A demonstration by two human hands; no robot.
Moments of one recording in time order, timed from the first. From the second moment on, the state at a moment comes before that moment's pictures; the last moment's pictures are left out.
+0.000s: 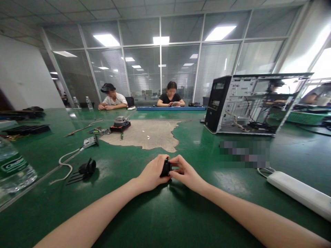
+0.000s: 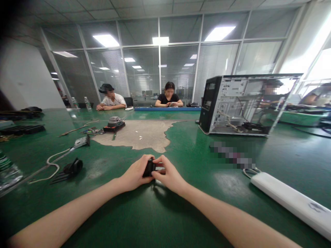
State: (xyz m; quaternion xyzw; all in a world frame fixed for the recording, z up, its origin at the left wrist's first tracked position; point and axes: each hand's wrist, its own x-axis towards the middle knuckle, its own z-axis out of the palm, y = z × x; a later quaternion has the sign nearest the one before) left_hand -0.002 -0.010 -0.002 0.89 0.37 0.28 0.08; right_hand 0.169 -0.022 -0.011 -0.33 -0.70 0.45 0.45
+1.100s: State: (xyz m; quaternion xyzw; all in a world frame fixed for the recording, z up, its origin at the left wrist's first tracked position) left_hand -0.001 -0.009 -0.004 0.88 0.38 0.28 0.08; right_hand 0.169 -0.020 -0.012 -0.32 -0.69 0.45 0.46
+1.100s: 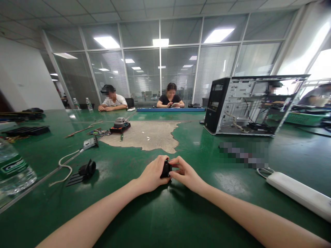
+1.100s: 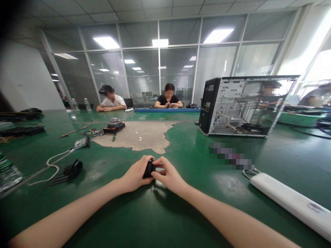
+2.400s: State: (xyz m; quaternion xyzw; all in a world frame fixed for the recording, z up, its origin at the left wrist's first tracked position) left_hand 0.000 -0.007 -0.004 0.88 0.38 0.28 0.09; right_hand 0.170 -0.021 -0.008 -0.35 -0.69 0.45 0.45
